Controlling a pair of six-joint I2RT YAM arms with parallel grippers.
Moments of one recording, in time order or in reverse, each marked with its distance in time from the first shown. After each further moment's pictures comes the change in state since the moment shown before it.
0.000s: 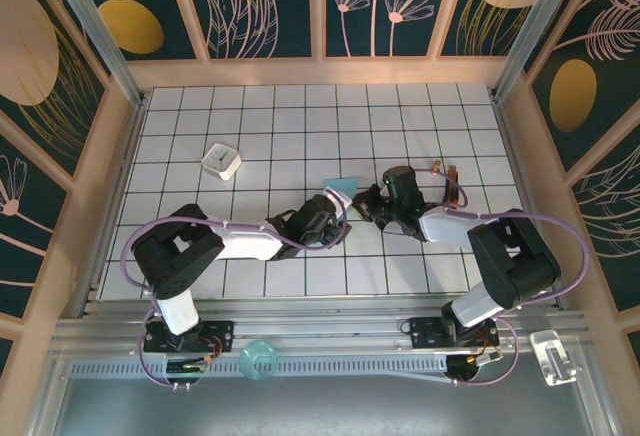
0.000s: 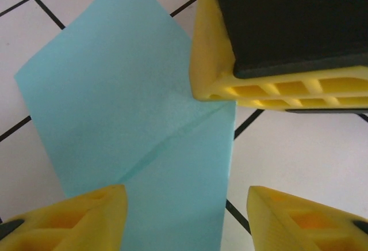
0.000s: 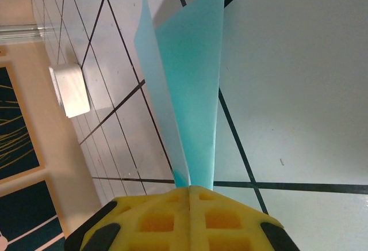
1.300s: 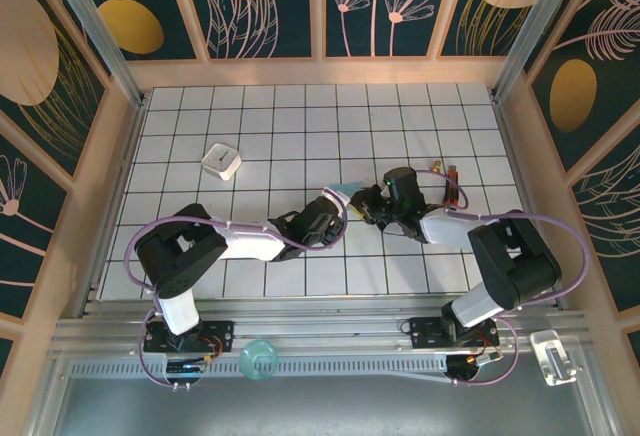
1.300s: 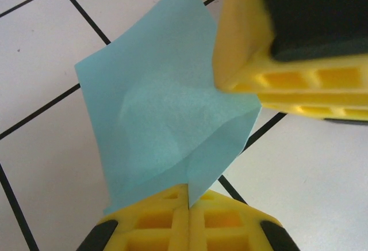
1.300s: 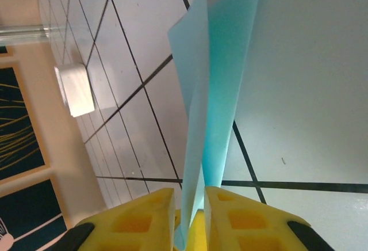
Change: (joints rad) left arm -0.010 0.006 0.001 -0.011 -0.057 -0.068; right arm -0.013 -0.021 -0.021 0.021 -0.005 -0.003
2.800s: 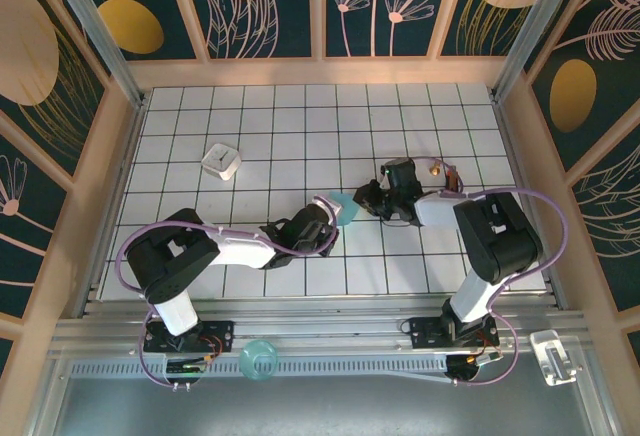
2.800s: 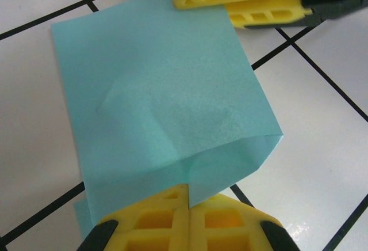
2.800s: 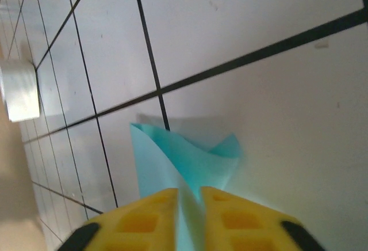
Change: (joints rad) left arm 0.000 -0.058 -0.113 0.054 0.130 -0.130; right arm -0.063 0.188 0.136 -0.068 0.005 -0.297
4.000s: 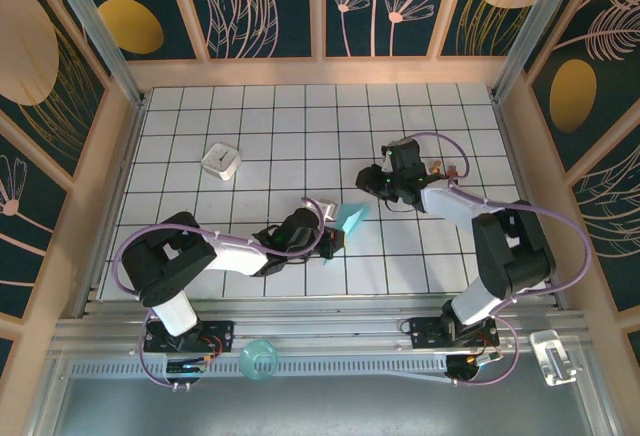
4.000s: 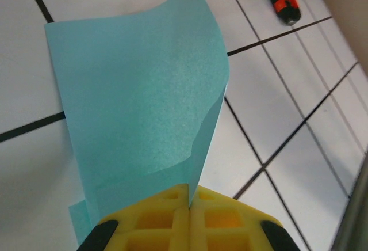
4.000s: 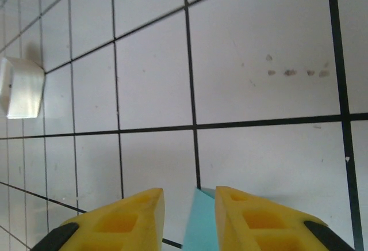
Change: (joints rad) left arm 0.008 -0.030 -0.108 0.256 0.222 -0.371; right arm -0.008 -0.125 0.148 -0.264 0.103 -0.219
